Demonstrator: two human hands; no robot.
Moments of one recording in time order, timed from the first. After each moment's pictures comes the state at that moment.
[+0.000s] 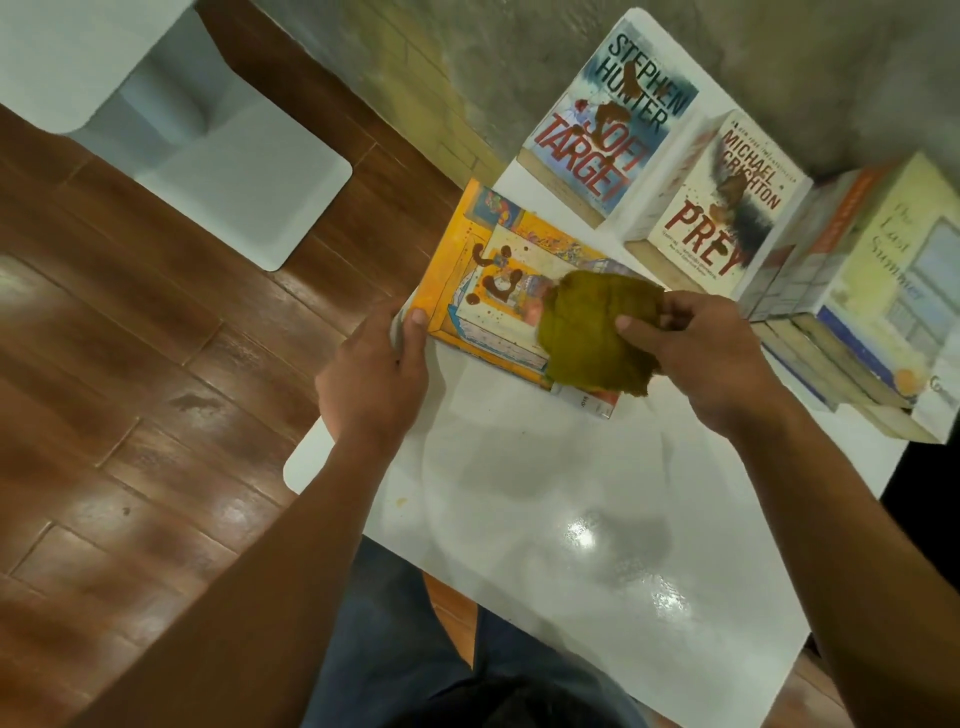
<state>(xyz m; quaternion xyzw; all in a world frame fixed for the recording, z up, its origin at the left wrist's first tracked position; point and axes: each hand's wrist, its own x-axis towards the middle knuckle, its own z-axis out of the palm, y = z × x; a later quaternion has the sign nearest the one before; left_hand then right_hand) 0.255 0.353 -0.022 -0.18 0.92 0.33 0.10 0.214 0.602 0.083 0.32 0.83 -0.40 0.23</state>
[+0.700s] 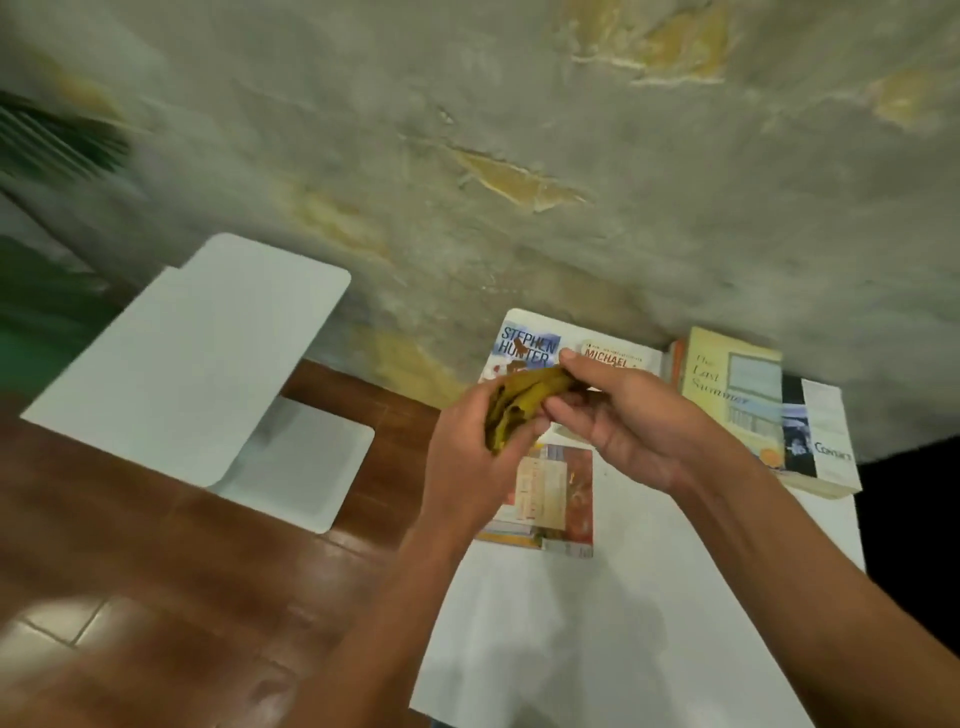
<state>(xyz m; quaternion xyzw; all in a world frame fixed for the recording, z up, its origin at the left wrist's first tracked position) 0.182 0.403 0.174 0.15 0.80 0.57 -0.01 0.190 0.562 0.256 0.31 0.48 -0.81 0.12</state>
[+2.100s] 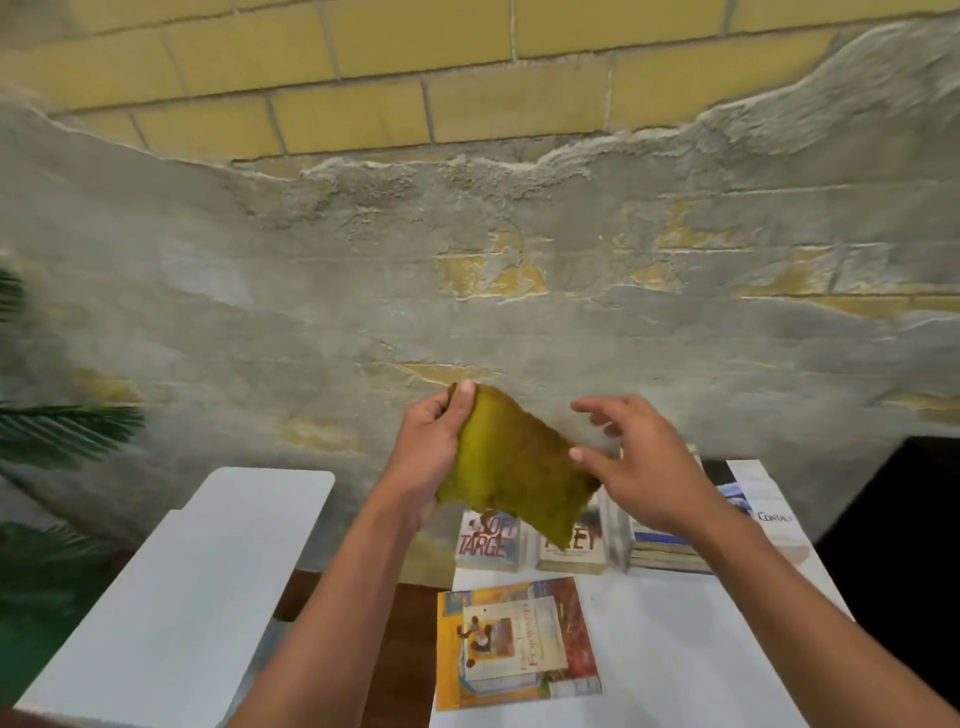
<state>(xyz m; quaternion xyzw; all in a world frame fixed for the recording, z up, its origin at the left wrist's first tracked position) 0.135 0.441 0.356 0.11 0.64 0.73 0.22 0.250 0.622 0.335 0.16 0.90 -0.38 -0.17</state>
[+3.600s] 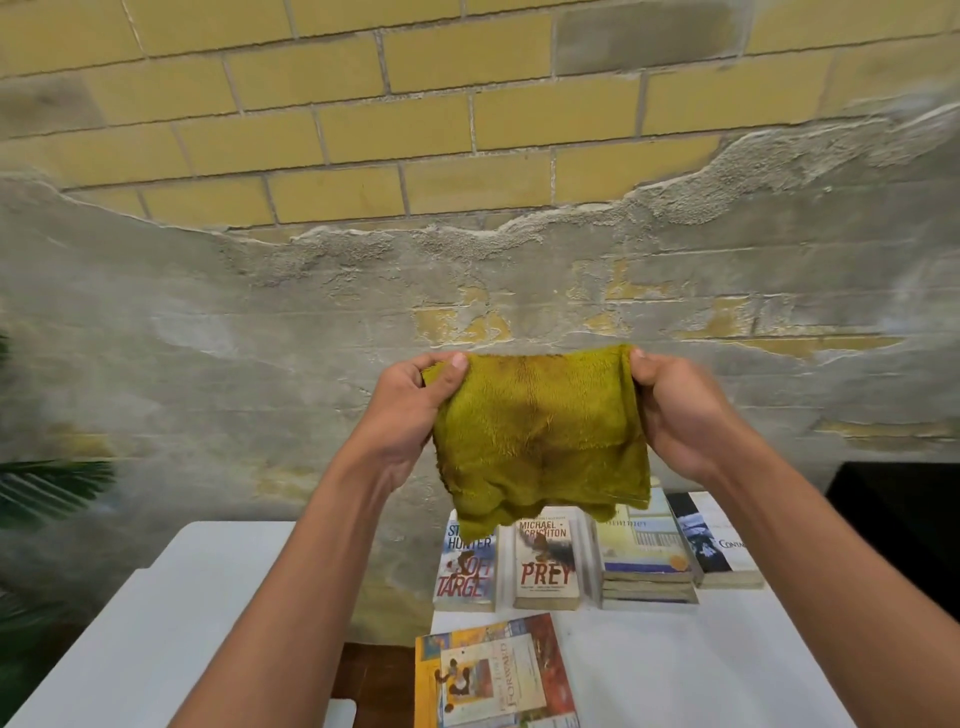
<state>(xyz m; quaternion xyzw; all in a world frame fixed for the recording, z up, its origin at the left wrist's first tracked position) 0.139 0.451 0.429 0.22 0.60 0.74 0.21 0.275 0.652 0.427 0.23 0.60 -0.73 -0.21</state>
